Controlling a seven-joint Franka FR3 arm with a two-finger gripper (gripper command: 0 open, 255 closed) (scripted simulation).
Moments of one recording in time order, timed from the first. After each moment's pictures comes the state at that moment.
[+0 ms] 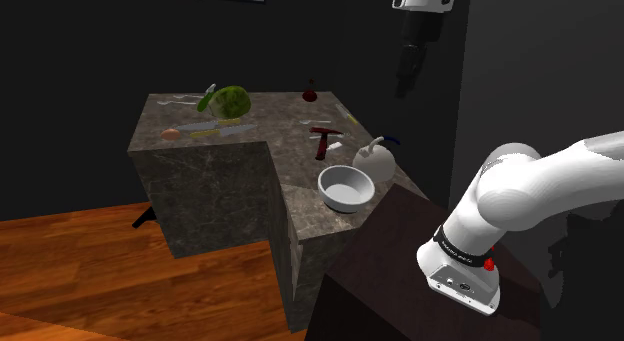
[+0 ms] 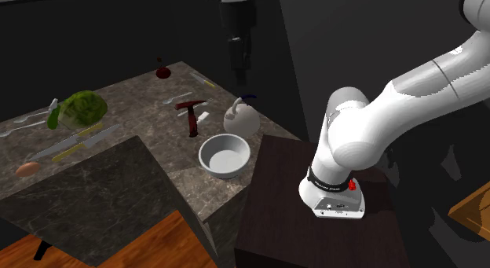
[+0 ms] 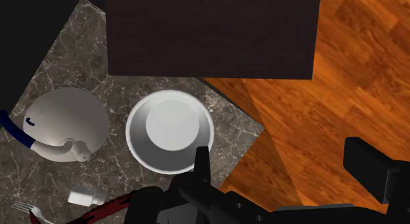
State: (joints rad) arm 0.00 -0.77 -0.05 -2.33 0.05 1.44 -0.14
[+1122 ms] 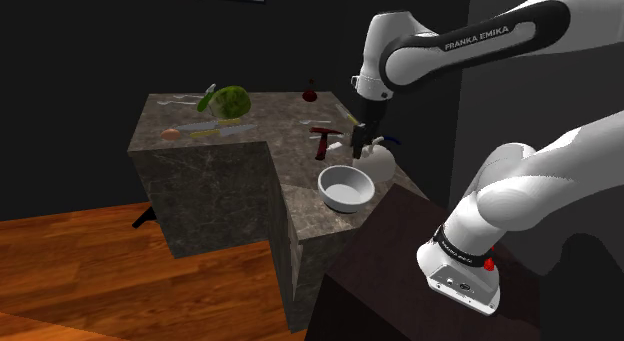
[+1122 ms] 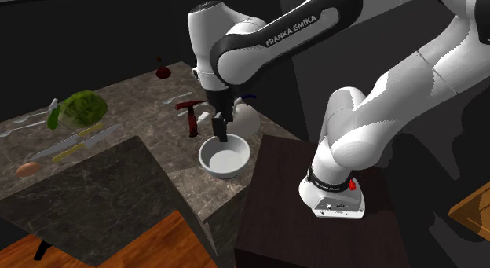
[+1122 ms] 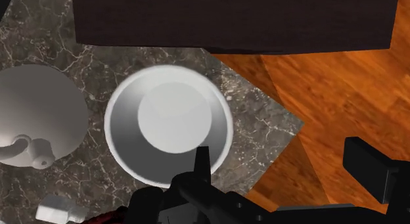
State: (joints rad) arm 0.00 -0.58 0.01 -2.70 0.03 2.03 -0.11
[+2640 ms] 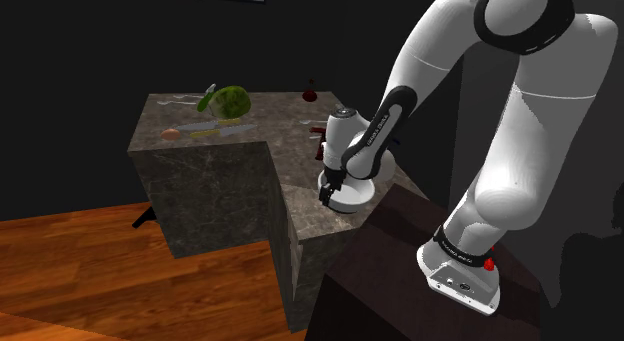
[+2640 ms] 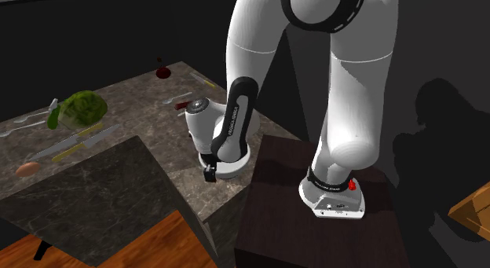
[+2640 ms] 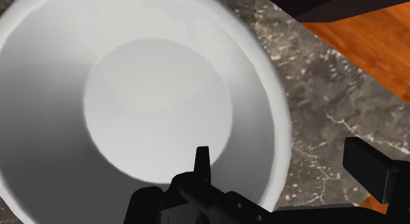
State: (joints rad) arm -0.03 0.22 0.02 -2.68 -0.25 2.85 0.14
